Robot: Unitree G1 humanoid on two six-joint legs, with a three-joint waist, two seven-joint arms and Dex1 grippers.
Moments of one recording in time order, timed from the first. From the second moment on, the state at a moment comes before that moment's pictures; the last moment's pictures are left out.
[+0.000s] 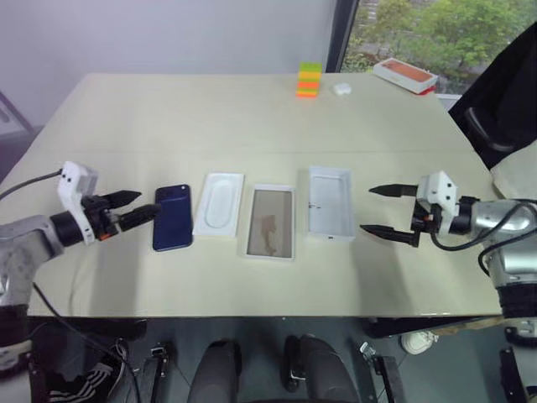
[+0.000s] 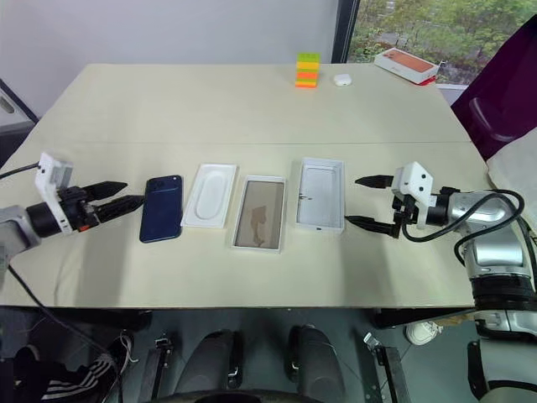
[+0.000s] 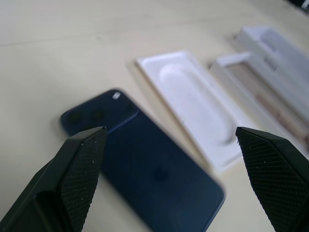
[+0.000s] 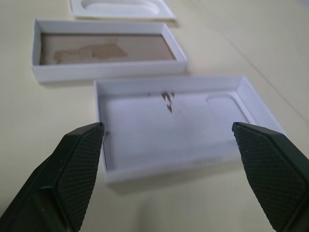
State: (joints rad) left arm -0.34 0.79 0.36 -0.01 -0.62 0.83 -0.80; right arm -0.45 -0.80 -0.08 0.26 0.33 0.00 1.28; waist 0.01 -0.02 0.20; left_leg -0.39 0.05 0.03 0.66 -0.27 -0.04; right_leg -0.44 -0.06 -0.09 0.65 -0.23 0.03
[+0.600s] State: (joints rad) left arm -0.49 0.43 0.22 -0.07 -0.61 1.10 -0.34; right arm -0.41 -0.78 -0.05 0.12 0.33 0.07 1.22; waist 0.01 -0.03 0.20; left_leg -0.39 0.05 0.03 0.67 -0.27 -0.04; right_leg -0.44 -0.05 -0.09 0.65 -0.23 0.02
